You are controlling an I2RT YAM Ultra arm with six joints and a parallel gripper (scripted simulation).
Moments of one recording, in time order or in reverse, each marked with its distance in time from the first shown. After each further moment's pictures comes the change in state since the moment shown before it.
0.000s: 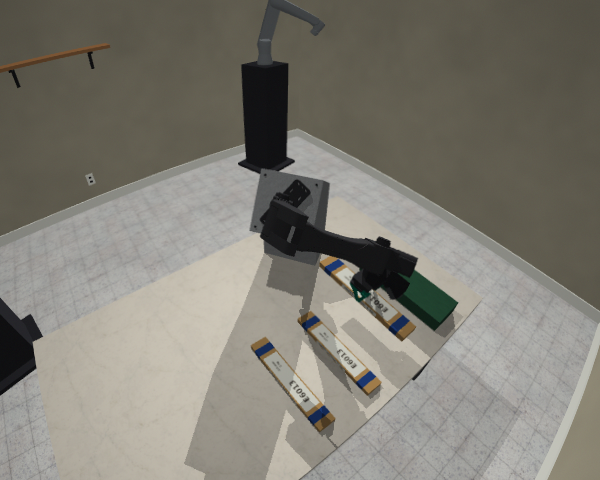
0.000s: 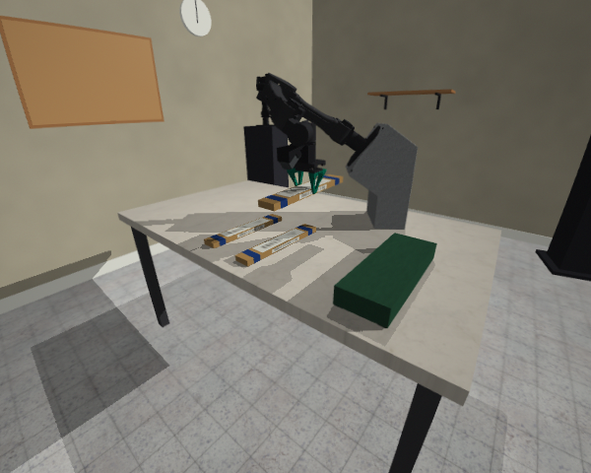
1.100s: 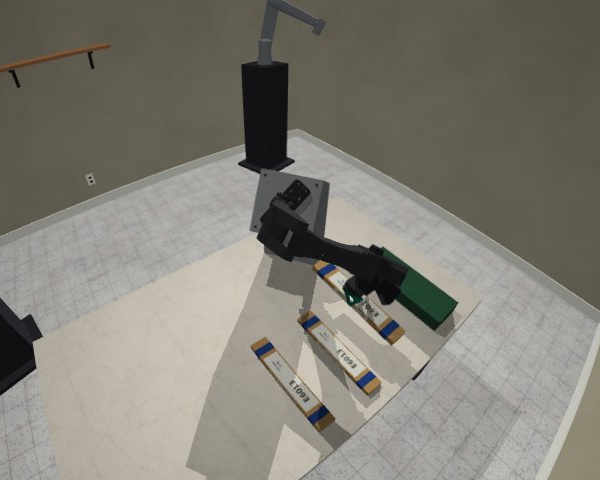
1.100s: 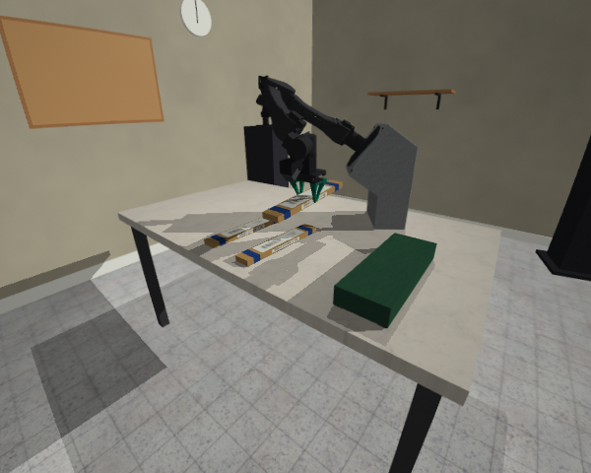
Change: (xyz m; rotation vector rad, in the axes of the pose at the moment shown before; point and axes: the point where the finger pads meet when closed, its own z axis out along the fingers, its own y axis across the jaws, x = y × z) arm 0.018 -0.008 0.034 0.019 0.042 -0.015
